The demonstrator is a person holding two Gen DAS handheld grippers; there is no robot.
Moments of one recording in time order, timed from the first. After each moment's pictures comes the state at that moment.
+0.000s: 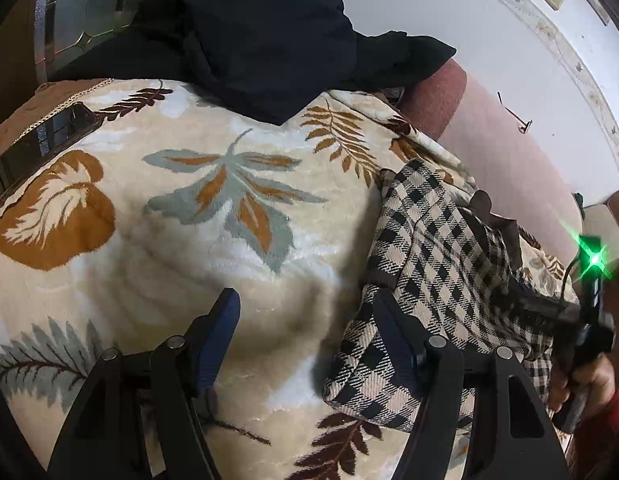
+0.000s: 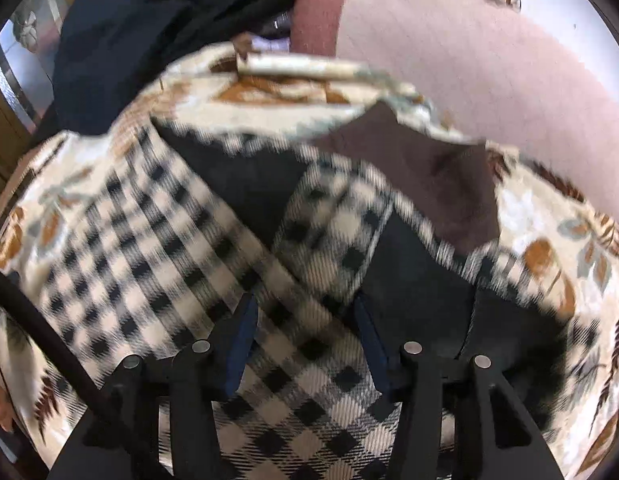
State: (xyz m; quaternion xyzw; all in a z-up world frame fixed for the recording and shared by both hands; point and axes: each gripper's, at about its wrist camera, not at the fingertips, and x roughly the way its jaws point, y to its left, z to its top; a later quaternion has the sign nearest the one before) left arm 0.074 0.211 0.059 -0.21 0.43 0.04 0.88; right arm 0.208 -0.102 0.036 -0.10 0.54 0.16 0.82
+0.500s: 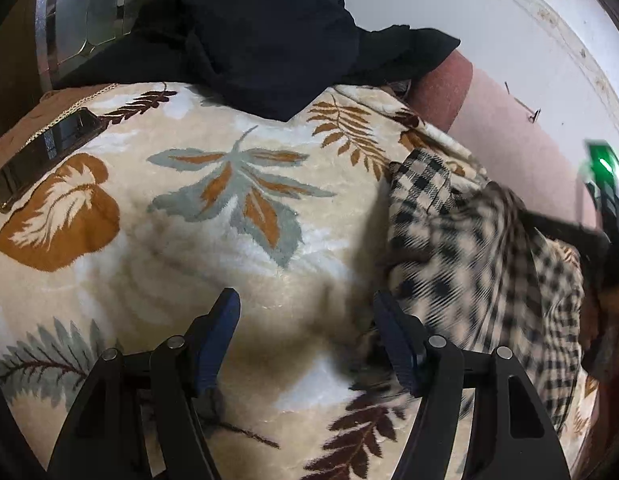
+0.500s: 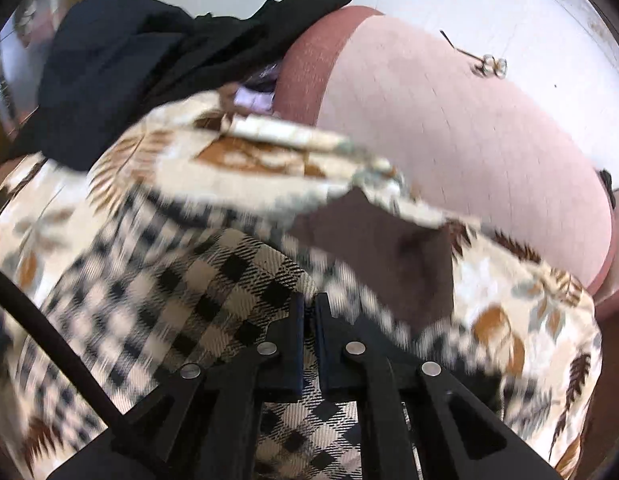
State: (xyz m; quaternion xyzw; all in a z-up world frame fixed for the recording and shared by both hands) left arm 0.077 0.205 0.052 -0.19 0.44 0.06 0.88; right arm 0.261 -0.058 0.081 -0.15 0.47 0.11 0.86
